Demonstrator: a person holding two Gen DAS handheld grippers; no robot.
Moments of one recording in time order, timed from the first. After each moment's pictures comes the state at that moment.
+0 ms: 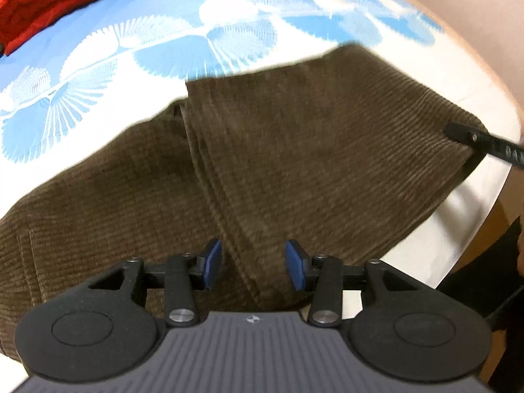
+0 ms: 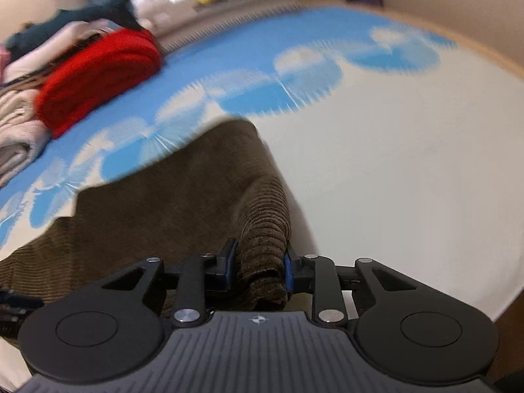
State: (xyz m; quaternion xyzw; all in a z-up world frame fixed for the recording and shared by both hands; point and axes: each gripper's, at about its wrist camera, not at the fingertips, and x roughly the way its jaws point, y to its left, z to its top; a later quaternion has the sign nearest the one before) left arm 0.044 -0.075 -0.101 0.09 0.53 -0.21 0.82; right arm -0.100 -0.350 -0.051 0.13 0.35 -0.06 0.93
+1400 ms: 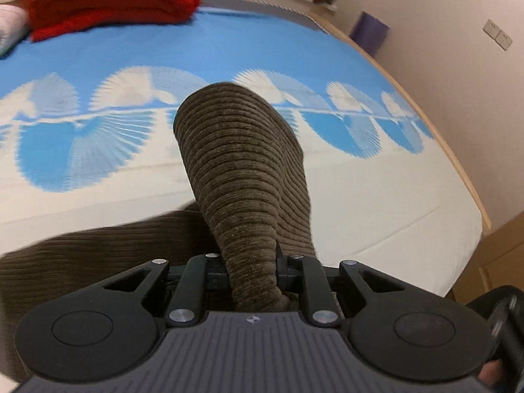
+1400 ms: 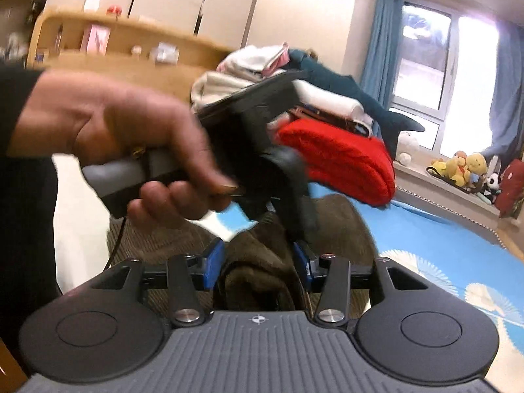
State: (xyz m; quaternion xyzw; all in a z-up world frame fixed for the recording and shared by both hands) left arm 0.092 0.019 -0.029 -0.05 0.48 -0.21 0.85; right arm -0.135 -0.169 0.037 -0.15 0.15 0.27 0.94
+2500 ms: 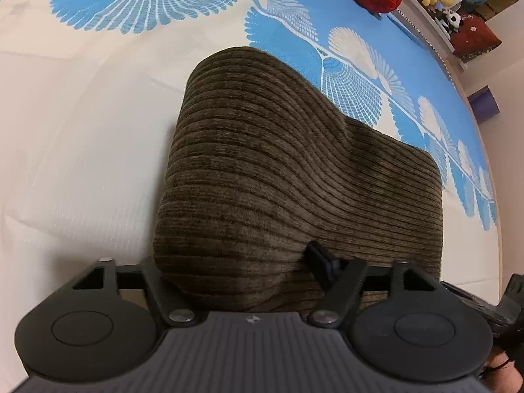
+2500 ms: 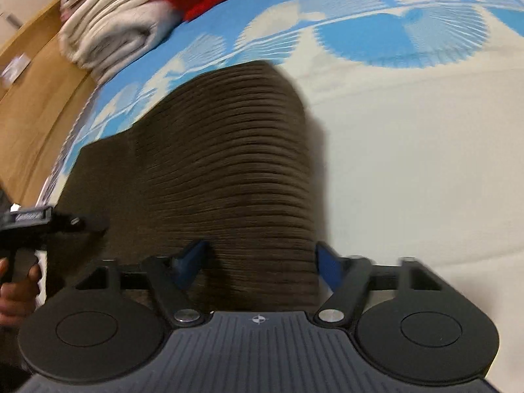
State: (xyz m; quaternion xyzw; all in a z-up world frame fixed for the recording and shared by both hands) left arm 0.110 0.271 -0.149 -0.21 0.57 -0.06 0.79; right arm 0.047 -0.100 -0.107 0.14 0.51 0.17 0.83
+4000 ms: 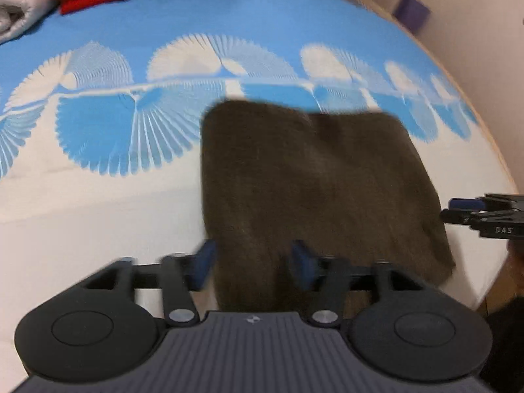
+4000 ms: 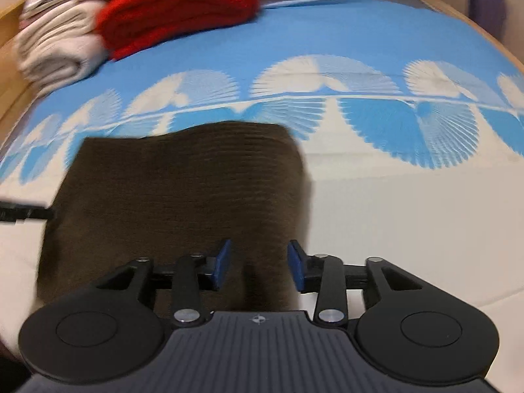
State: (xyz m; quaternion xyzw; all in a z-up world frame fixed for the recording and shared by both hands) left arm 0.123 0.075 -0.076 -0.01 0.54 -0.17 0.83; right arm 0.055 -0.289 -0.031 0.02 0.49 0.09 0.87
